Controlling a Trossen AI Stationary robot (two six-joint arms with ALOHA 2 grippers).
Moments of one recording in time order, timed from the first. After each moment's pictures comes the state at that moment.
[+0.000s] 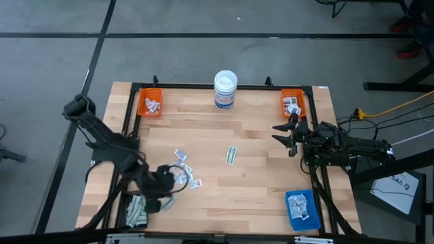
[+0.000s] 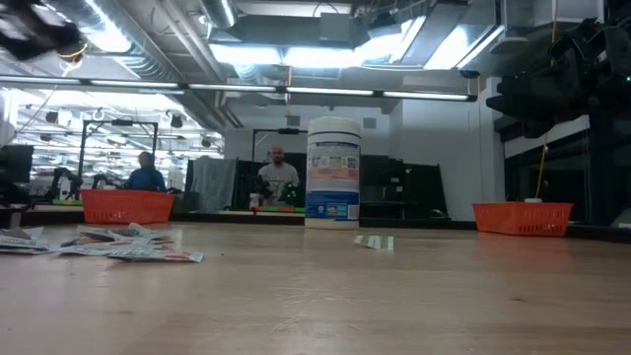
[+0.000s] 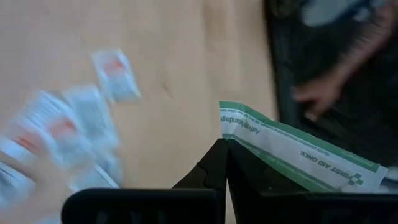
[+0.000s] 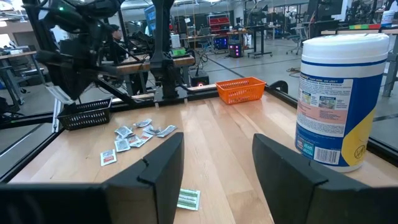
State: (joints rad) left arm -0.73 1.29 0.87 -0.49 -0.12 -0.73; right arm -0.11 0.00 0.02 -0.01 0.05 0.10
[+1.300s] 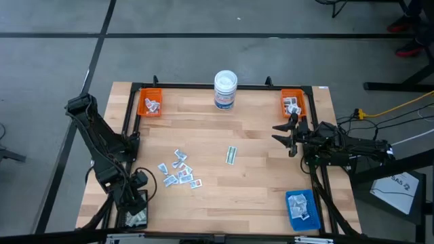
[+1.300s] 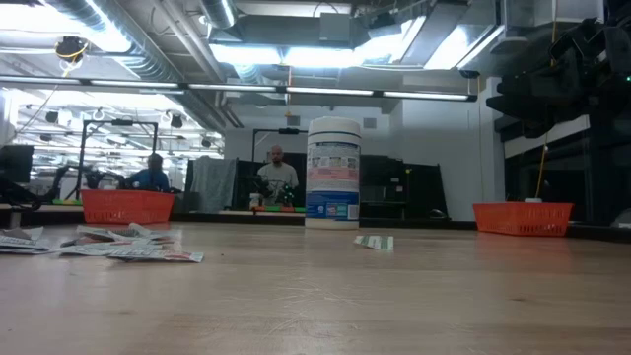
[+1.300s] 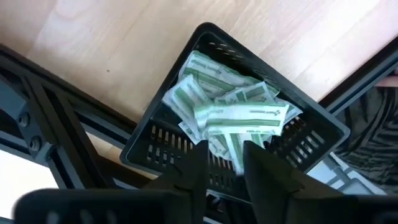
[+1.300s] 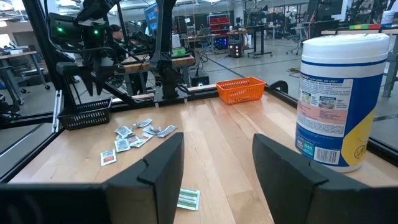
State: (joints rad) left arm -1.04 1.27 0.87 -0.89 0.12 -1.82; right arm -0.11 0.00 0.02 -0.01 0.05 0.10
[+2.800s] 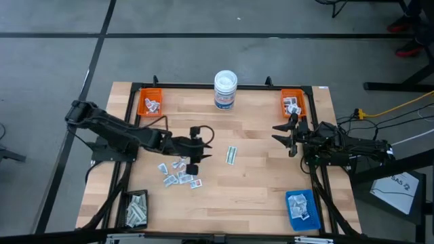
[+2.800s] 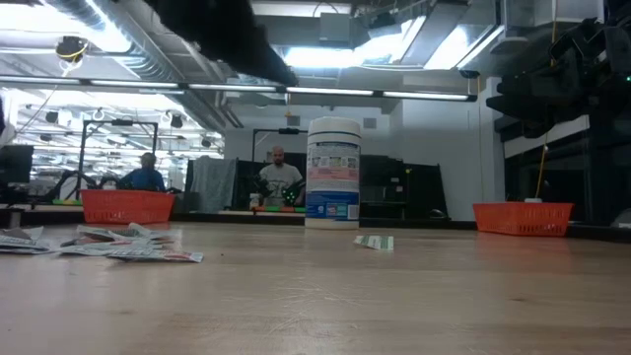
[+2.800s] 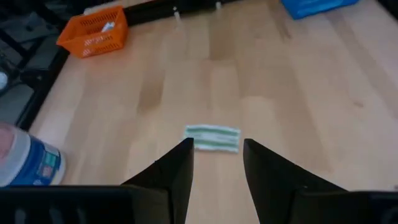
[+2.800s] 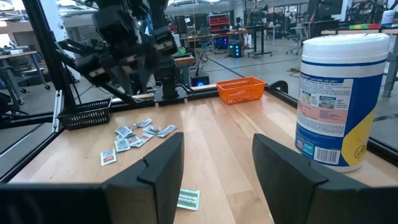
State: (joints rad) left arm -0.23 1.38 0.87 -0.08 -0.32 0.05; right arm -0.11 0.00 0.02 -0.01 0.05 0.10
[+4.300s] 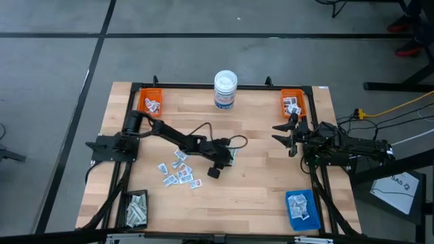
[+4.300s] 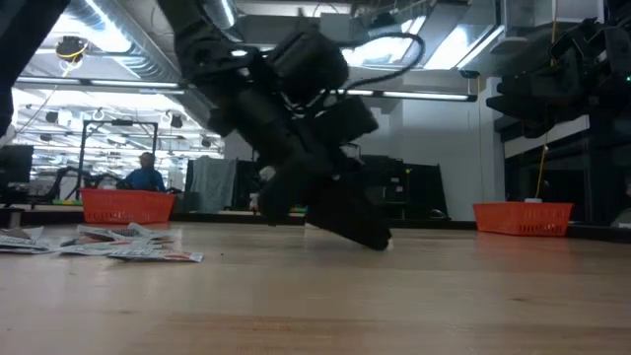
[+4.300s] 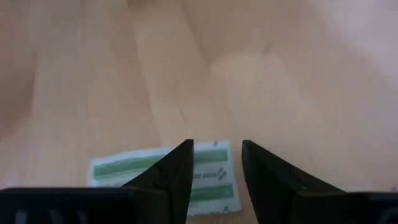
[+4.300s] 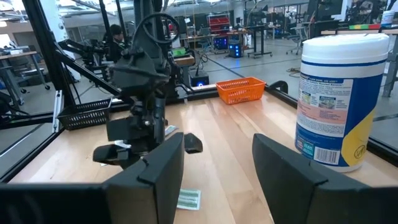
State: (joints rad) left arm -0.06 2.06 1.06 0.31 0.06 0.30; right arm -0.11 0.00 0.02 -0.01 0.05 0.10
